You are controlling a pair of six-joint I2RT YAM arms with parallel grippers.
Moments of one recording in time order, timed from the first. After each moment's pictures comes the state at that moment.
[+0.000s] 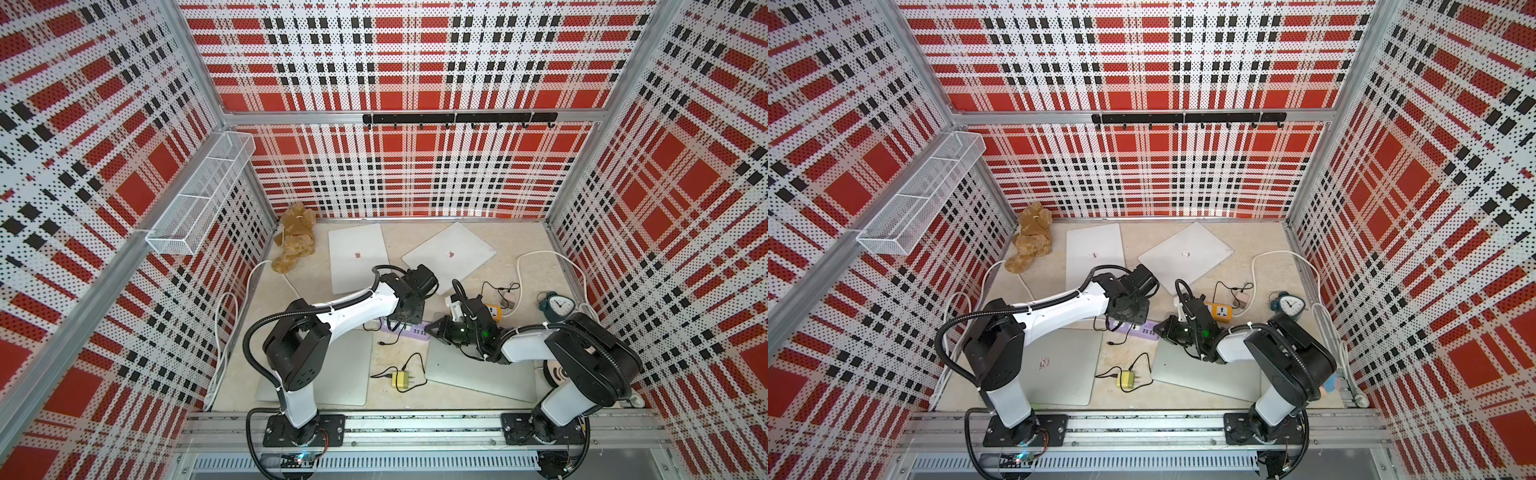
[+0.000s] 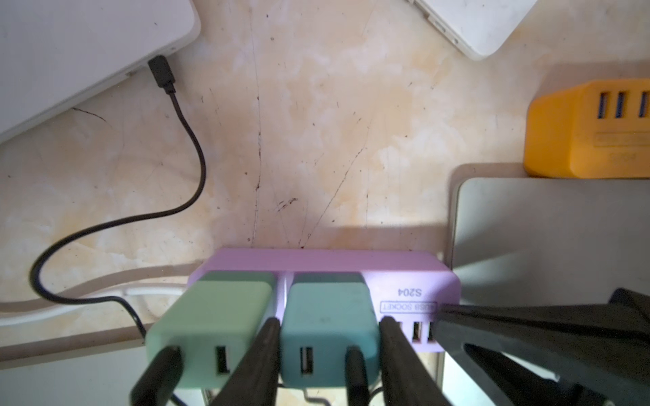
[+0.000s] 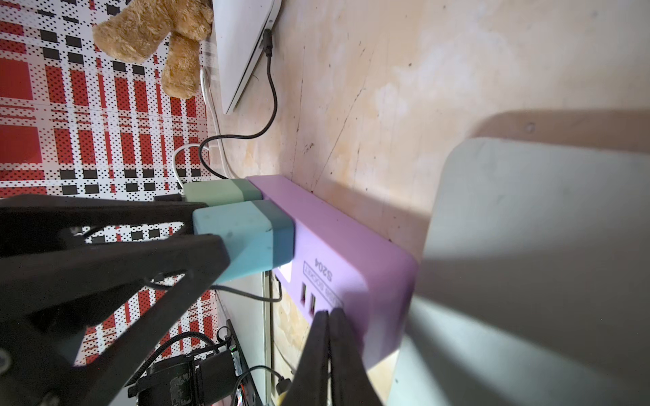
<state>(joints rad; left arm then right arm) -0.82 1.79 1.34 -0.81 -0.16 -0.60 0.64 1.61 0.47 0.54 -0.41 1.05</state>
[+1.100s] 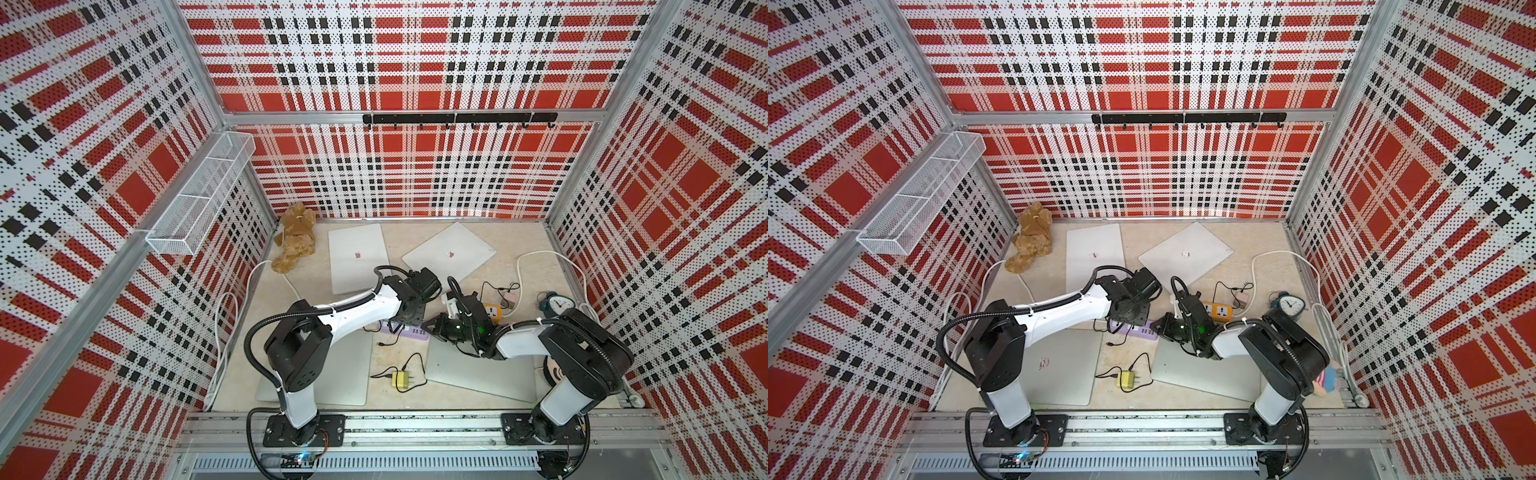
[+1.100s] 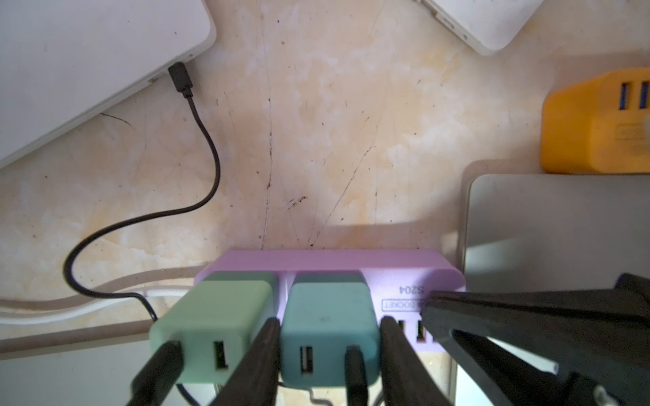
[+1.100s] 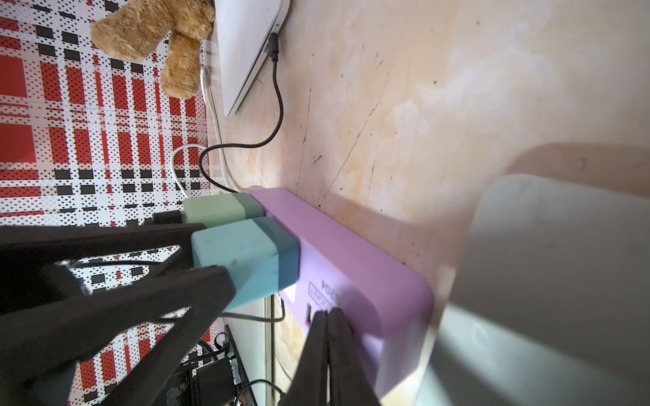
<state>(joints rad) -0.86 1.80 1.35 -0.84 -0.25 -0.60 0.66 1.66 0.52 0.52 -0.41 1.03</state>
